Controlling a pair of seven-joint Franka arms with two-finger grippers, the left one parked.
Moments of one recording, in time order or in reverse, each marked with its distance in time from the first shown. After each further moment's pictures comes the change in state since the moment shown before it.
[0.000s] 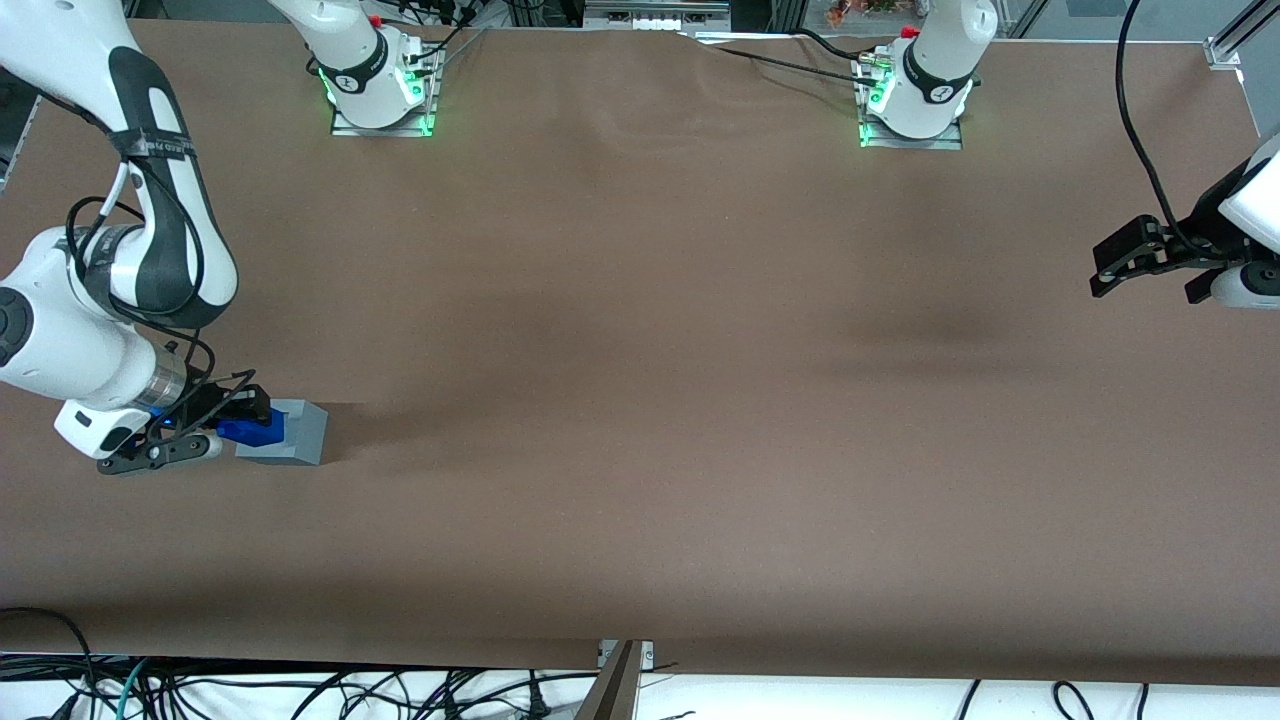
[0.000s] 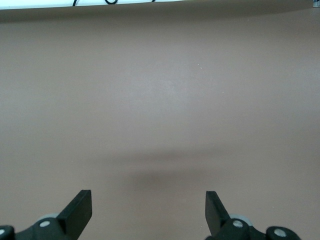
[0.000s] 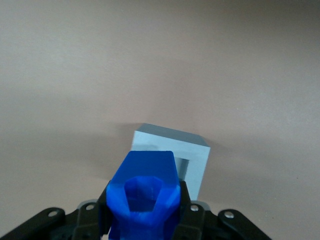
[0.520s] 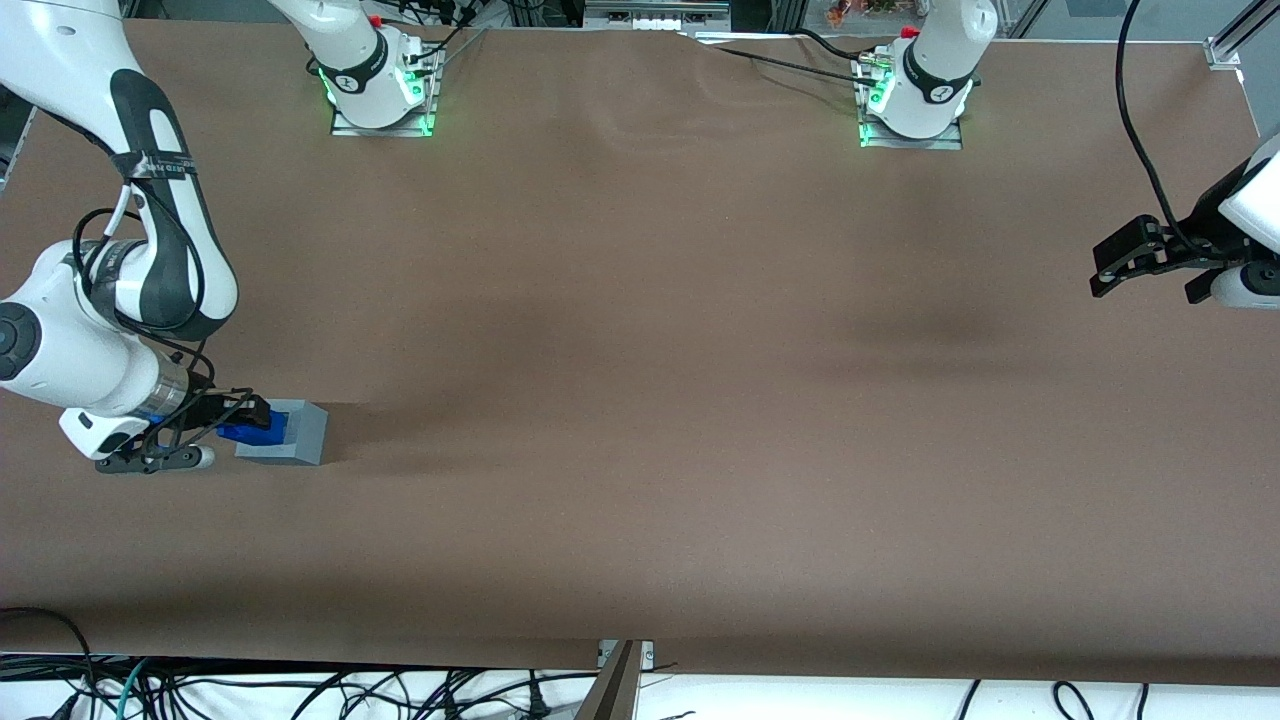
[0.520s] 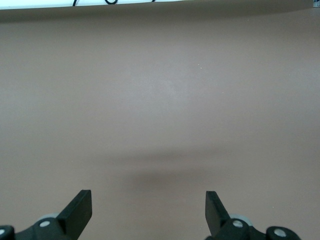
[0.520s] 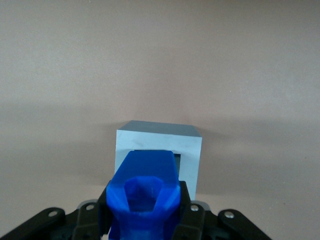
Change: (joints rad) arm -0.011 0.021 -0.002 -0.010 0.000 0.008 0.122
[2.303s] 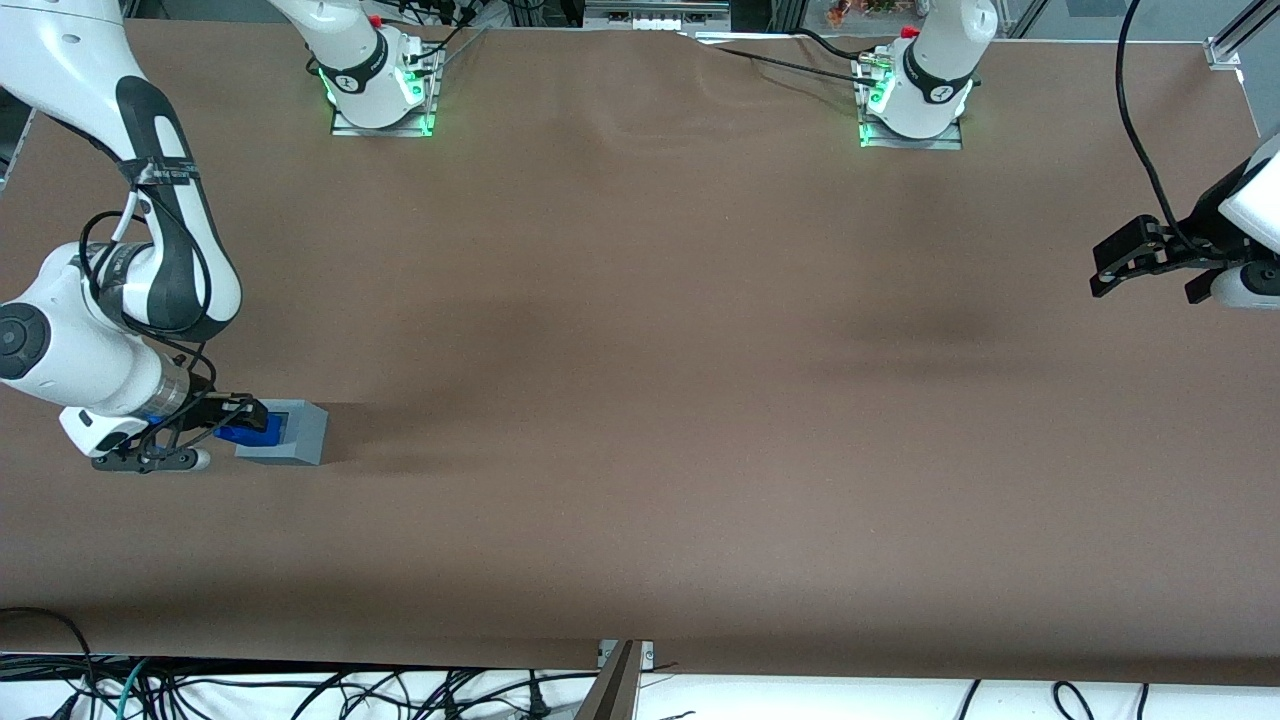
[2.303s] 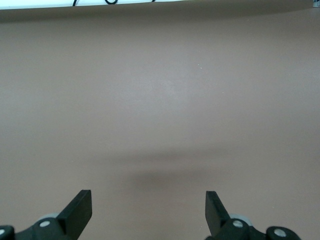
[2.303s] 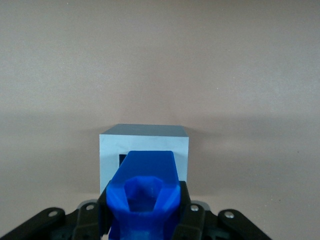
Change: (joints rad) arm 0.002 0.007 -0.013 -0.016 -0.023 0.041 0.057
